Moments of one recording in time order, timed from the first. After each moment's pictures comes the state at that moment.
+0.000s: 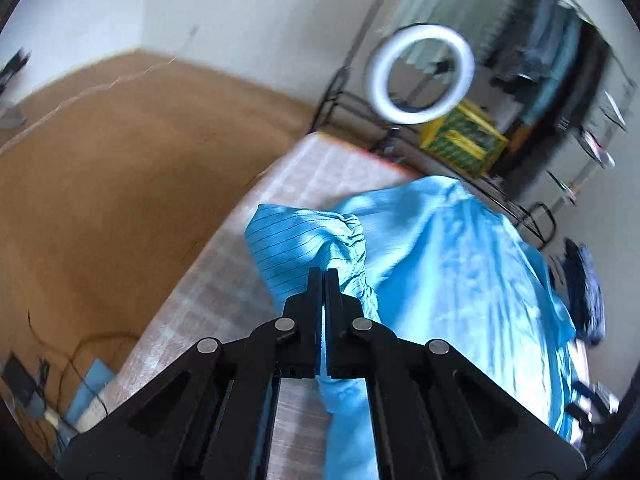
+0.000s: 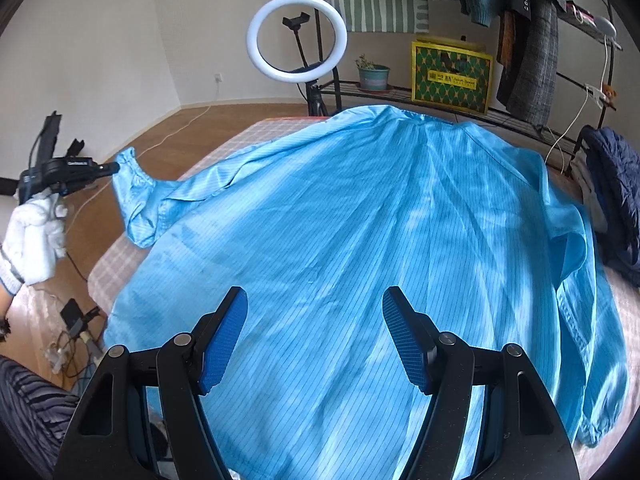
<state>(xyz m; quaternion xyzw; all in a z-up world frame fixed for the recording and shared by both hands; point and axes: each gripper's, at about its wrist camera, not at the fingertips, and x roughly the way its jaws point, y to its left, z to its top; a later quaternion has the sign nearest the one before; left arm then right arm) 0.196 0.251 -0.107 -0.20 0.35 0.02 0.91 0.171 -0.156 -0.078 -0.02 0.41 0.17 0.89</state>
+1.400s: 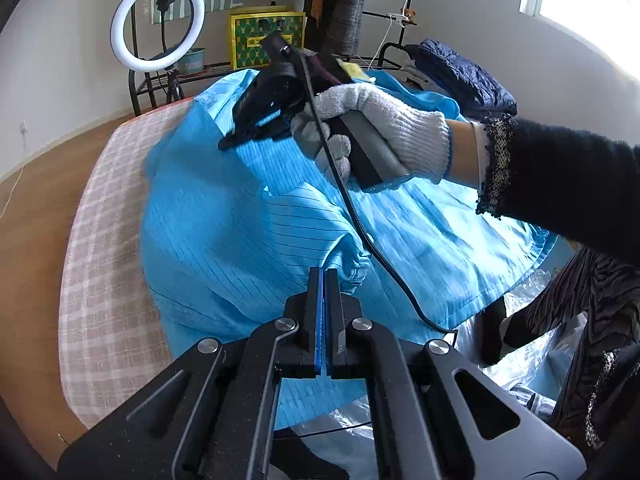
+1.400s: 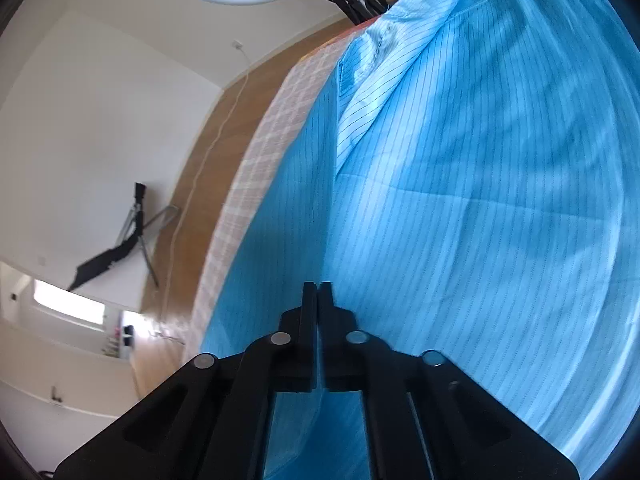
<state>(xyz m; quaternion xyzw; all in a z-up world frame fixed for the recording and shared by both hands) 0.081 0.058 -0.130 0.05 0.40 -0.24 0.88 0.386 -0.032 -0.194 0.22 0.55 0.30 0.75</state>
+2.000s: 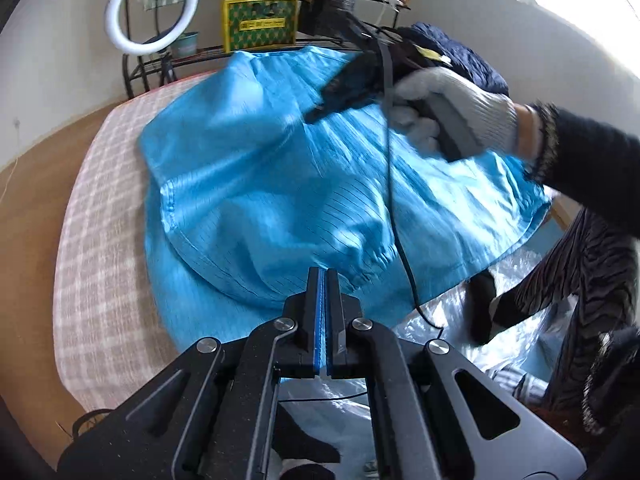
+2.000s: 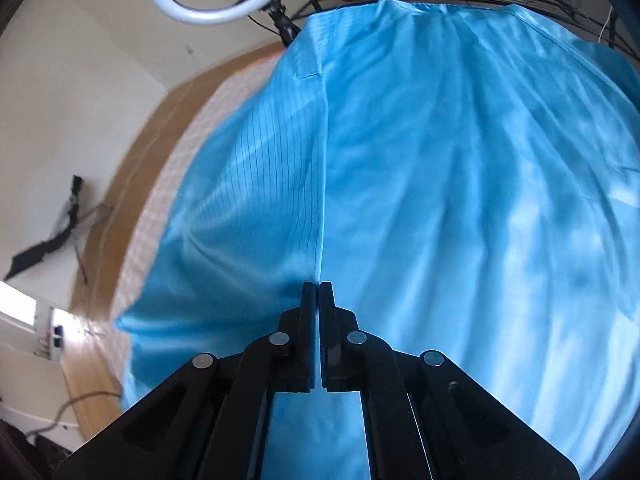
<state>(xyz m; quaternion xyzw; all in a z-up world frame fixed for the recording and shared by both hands) 0.057 0.062 -0.131 0.04 0.43 -0.25 0.87 0.326 -0.094 -0.177 0.10 0.56 0.18 0.80</state>
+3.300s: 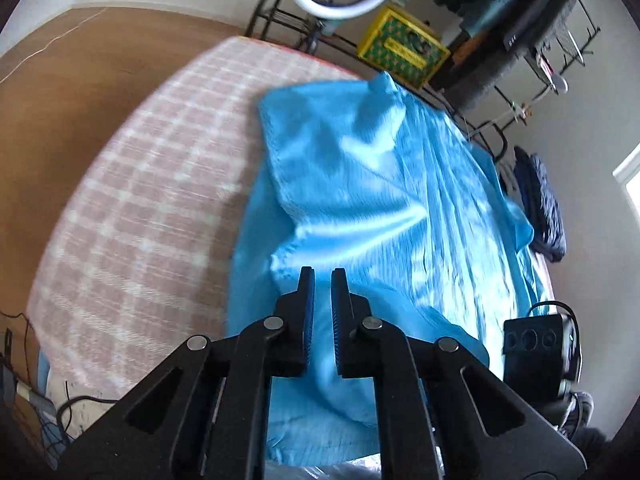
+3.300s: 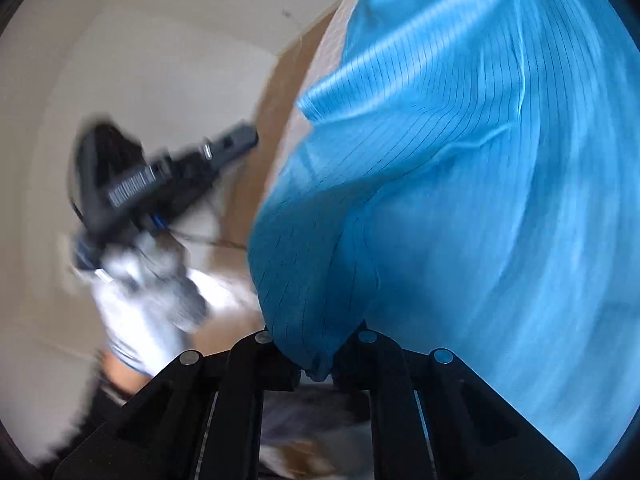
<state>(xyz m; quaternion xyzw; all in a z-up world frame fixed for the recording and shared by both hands) 0.156 0.175 -0.146 -0.21 0.46 -0.10 0.86 0.149 -0.053 -0.225 0.35 0.56 0.40 0.64</state>
